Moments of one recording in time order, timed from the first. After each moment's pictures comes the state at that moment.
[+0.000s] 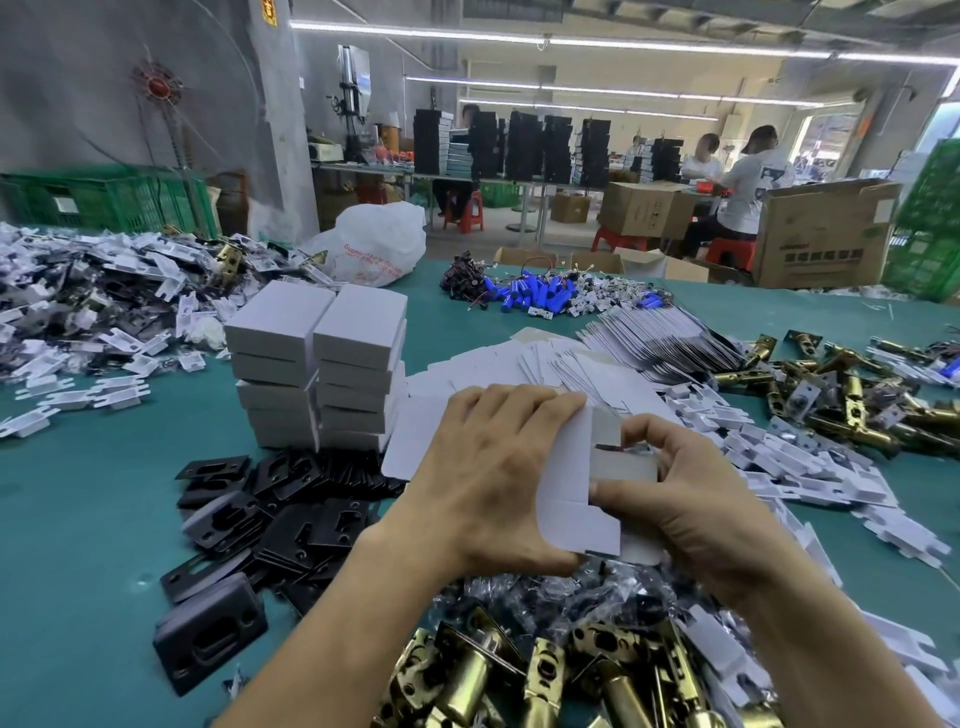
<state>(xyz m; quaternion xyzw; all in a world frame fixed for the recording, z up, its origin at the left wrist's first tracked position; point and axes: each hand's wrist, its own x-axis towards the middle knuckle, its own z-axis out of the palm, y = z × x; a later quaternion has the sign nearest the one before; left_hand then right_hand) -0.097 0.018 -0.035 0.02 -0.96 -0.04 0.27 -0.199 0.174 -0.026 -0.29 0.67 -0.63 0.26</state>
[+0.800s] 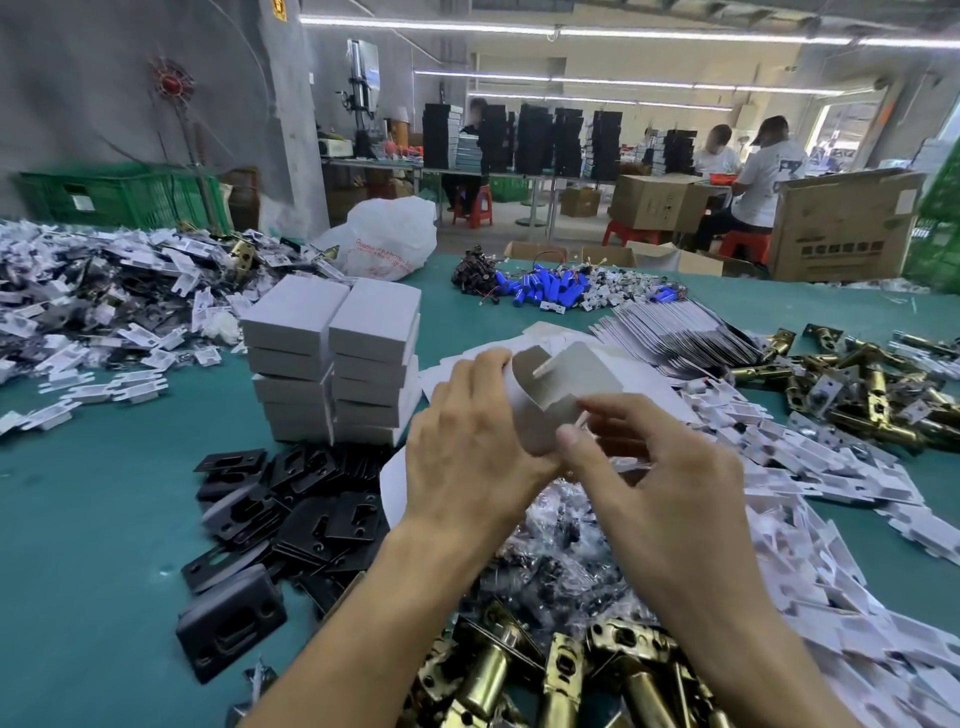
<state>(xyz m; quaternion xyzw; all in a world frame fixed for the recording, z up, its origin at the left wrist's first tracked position) -0.096 0.024 -0.034 0.25 -0.87 -0.19 0.38 -0.148 0.152 -0.022 -0.38 0.76 -0.51 -0.15</state>
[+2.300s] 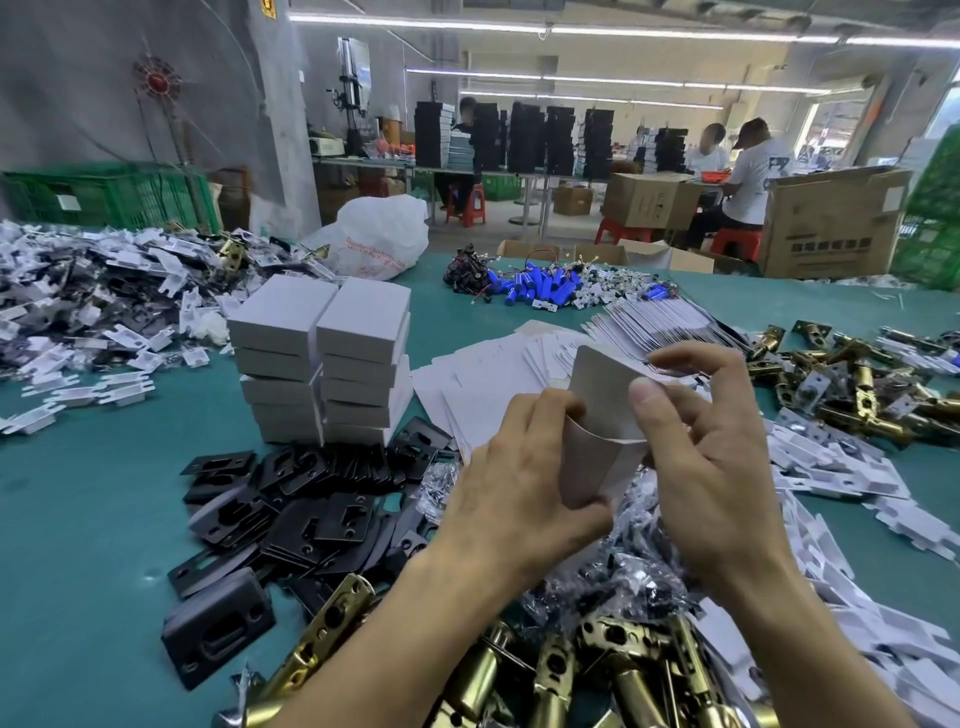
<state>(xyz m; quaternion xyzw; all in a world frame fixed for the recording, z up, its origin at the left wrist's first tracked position) -0.105 0.043 -0.055 0.10 -0.91 -0.27 0.31 -0.179 0.162 -0.018 -0.38 0.63 -0.67 -0.04</state>
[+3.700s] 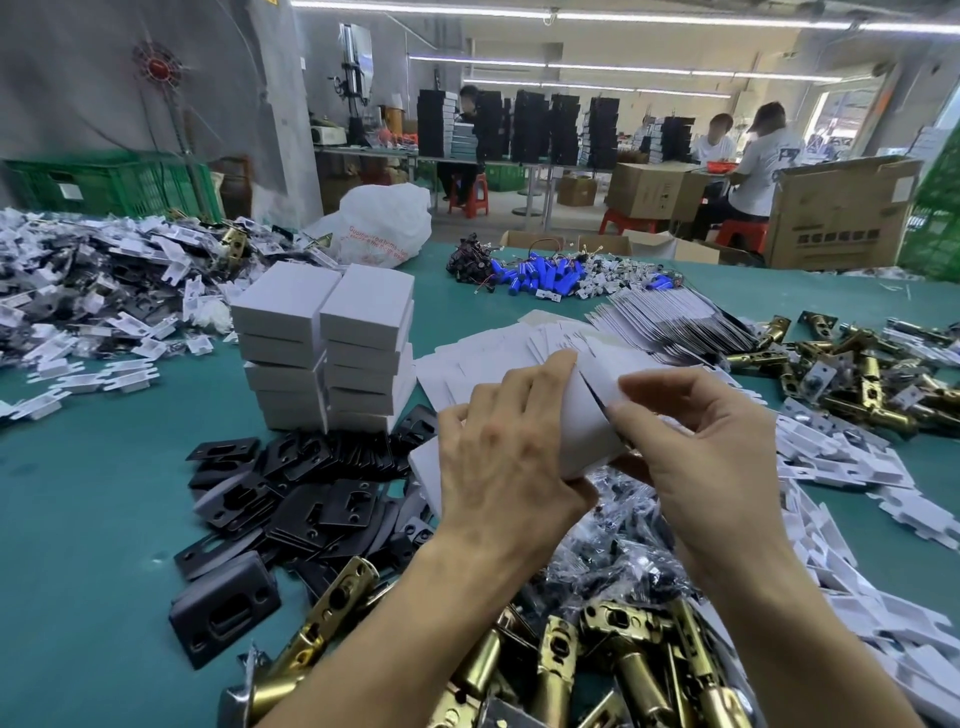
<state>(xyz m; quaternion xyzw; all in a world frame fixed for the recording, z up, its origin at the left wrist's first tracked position) -0.100 0.051 -0.044 0.19 -0.90 -0.09 0.38 -0.178 0.157 -0.025 -0.27 0.64 -0.72 0.02</state>
